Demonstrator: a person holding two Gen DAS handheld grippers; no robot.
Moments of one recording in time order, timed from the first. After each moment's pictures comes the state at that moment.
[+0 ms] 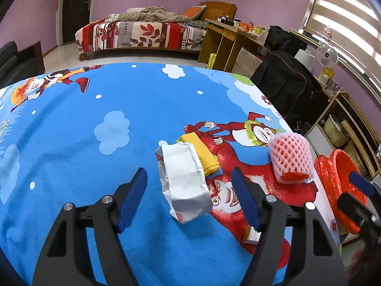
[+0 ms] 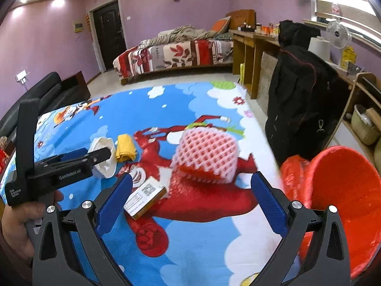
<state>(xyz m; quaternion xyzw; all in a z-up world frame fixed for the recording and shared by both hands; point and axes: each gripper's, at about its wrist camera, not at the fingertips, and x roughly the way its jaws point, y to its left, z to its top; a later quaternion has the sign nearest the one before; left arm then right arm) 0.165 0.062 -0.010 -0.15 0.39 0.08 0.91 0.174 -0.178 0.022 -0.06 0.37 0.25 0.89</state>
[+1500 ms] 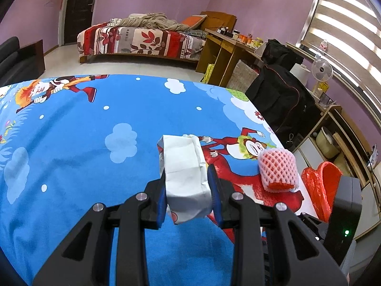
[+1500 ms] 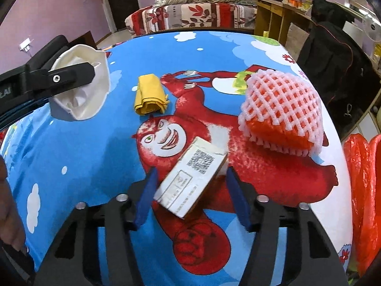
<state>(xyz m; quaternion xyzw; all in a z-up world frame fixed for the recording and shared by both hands) 0.143 0.073 0.020 -0.17 0.36 0.07 0.92 0.177 -0.101 -0.047 -0.11 0.46 0.29 0.83</state>
